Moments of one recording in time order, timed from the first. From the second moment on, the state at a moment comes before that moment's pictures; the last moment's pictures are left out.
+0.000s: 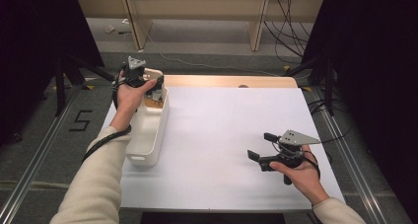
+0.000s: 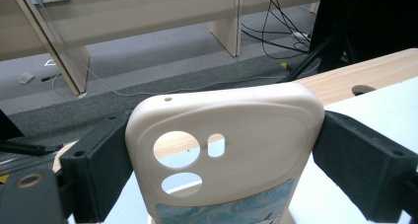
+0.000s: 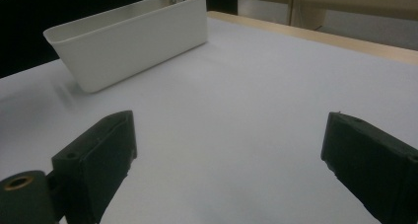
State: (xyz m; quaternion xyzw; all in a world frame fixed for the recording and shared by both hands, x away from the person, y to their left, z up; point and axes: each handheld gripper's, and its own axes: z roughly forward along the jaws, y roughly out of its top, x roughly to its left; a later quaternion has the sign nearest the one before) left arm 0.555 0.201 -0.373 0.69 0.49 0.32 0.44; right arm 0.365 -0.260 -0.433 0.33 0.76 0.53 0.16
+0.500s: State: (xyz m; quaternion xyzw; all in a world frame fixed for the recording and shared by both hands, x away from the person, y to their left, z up) left arm 0.559 0.199 -0.375 0.69 0.48 0.32 0.43; right arm 0.365 -0.259 -0.433 0.33 0.76 0.53 0.16
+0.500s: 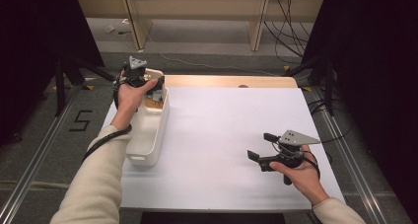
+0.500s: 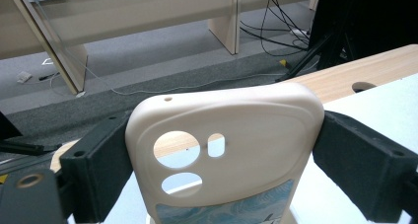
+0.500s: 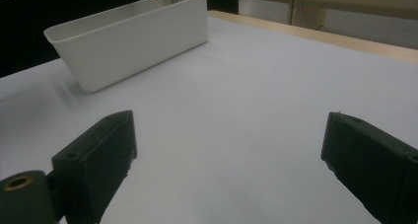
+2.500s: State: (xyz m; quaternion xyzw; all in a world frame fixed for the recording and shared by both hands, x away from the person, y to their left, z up) left arm 0.584 0.194 -0.390 0.70 0.51 0.30 0.40; right arm 0.365 -0.259 -0.433 0.33 0.76 0.53 0.15
